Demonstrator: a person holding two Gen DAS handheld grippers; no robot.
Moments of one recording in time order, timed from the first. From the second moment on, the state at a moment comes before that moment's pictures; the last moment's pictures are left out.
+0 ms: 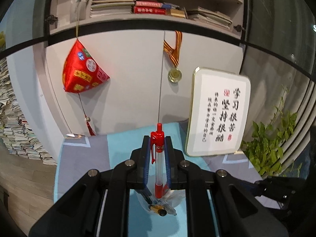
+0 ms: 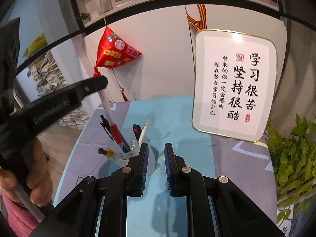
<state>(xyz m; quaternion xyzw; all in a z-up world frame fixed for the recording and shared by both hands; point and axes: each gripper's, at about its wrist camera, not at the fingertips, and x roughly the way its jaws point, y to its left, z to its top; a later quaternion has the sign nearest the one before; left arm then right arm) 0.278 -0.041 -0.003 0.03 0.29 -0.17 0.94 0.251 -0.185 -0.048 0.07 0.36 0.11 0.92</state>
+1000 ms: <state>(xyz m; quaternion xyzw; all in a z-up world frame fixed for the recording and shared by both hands) 0.245 -0.044 -0.033 0.07 0.31 -0.16 0.93 0.228 -0.180 -0.072 0.09 0.38 0.10 0.91</state>
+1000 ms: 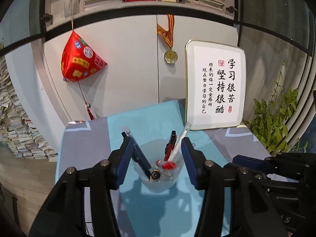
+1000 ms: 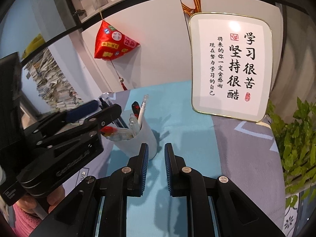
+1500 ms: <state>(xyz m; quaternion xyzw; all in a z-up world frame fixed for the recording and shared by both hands) 0.197 -0.021 -0.022 0.08 0.29 -0.16 0.94 0.203 -0.176 -0.070 0.10 0.39 0.10 0.91</state>
